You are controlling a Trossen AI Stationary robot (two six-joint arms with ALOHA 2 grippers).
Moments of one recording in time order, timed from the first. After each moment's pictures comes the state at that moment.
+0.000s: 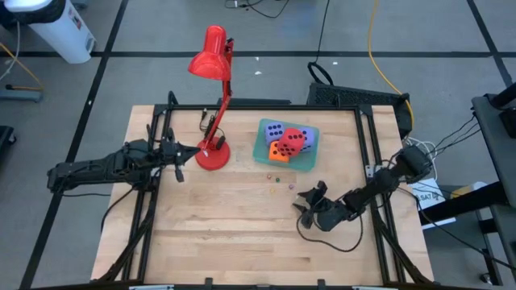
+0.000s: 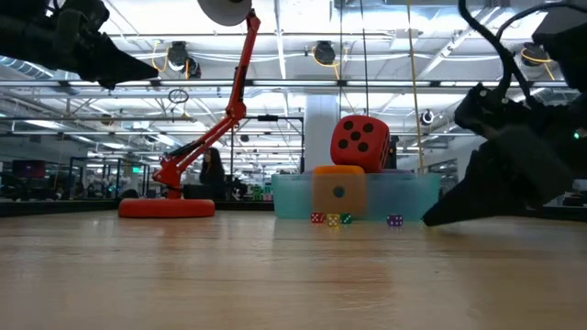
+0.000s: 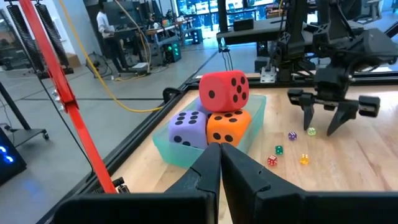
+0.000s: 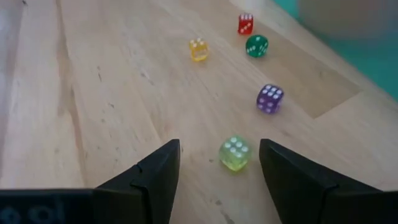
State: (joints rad) left arm 0.15 0.26 0.26 -0.11 -0.14 0.13; right arm 0.56 1.73 0.42 0.51 0.78 0.77
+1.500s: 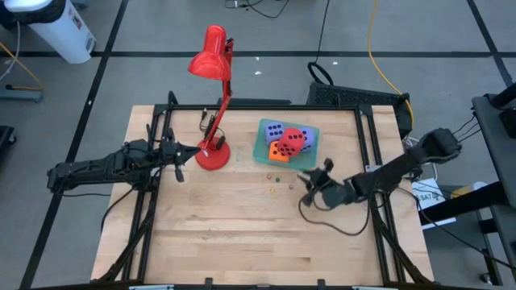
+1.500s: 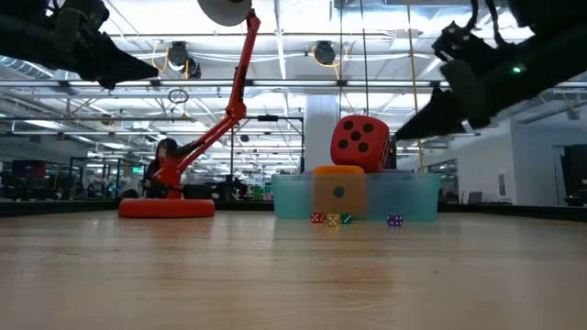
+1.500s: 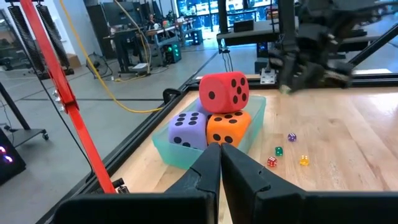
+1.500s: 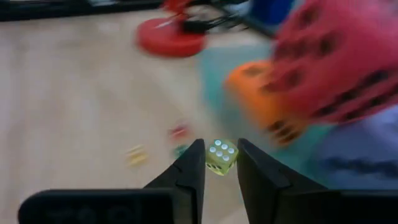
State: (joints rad) left arm 0.15 0.26 0.26 -0.11 -0.14 0.12; right arm 0.40 1.32 0.44 0.27 0.88 0.44
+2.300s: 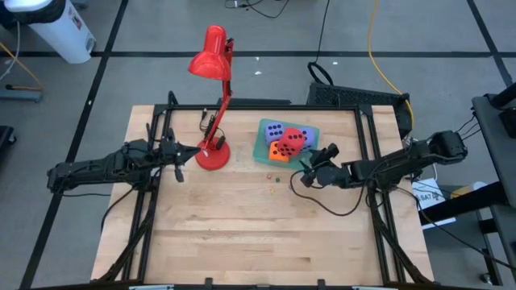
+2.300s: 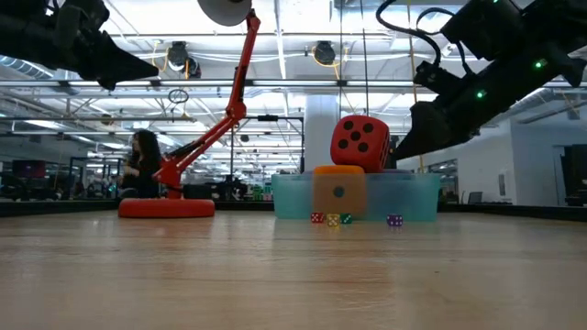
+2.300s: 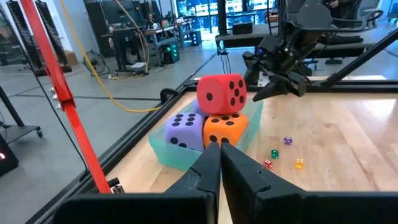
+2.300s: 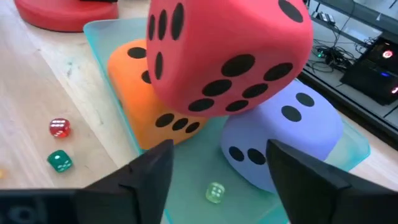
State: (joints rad) left arm 0.15 0.26 0.26 -0.10 -0.13 0.09; right arm 0.13 1.25 0.44 0.08 0.81 0.40
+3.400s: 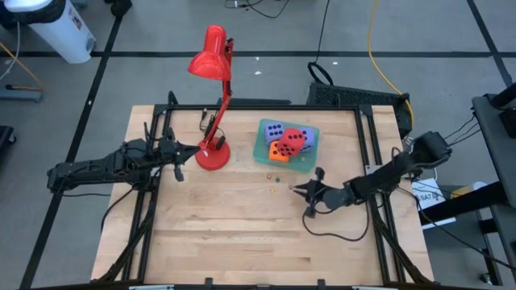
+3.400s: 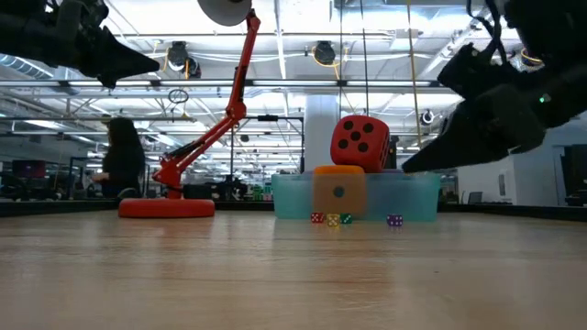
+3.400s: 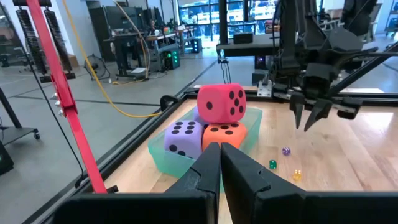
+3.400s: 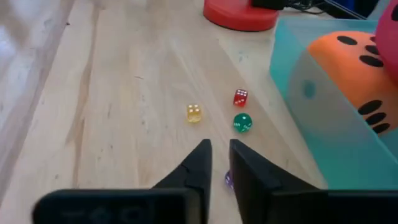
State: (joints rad) left arm 0.15 0.26 0.26 -0.07 -0.13 0.07; right arm 0.40 1.45 0.33 0.59 0.63 0.30
